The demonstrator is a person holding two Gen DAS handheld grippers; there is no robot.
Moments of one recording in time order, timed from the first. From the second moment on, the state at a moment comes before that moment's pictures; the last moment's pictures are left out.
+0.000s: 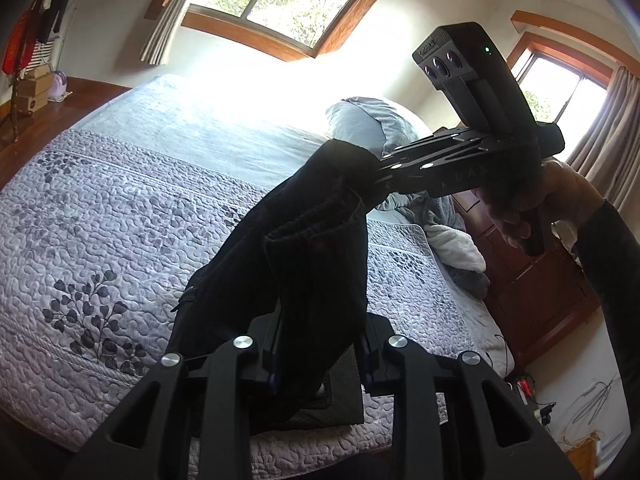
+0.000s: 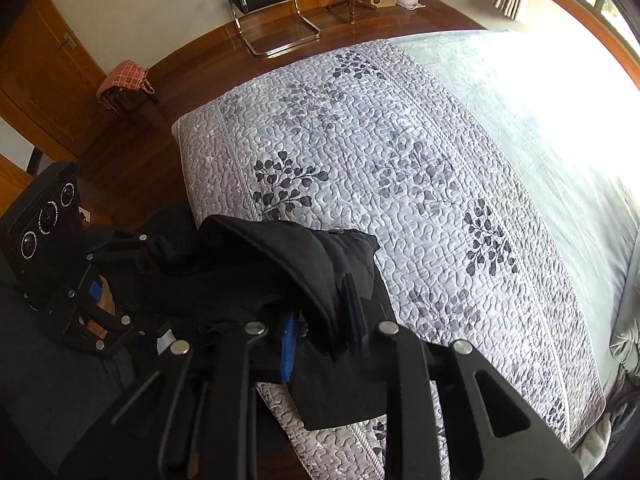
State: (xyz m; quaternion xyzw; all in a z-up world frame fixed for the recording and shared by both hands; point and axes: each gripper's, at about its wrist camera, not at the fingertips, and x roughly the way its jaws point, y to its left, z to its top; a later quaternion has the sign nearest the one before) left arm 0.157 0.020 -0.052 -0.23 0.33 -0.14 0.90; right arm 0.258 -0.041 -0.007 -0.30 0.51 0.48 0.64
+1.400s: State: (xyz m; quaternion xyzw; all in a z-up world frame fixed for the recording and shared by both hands) left arm 0.184 -0.115 -0.098 -0.12 0.40 -0.19 0.89; right arm 0.254 -0.177 -0.078 -0.28 0.50 0.46 0.68
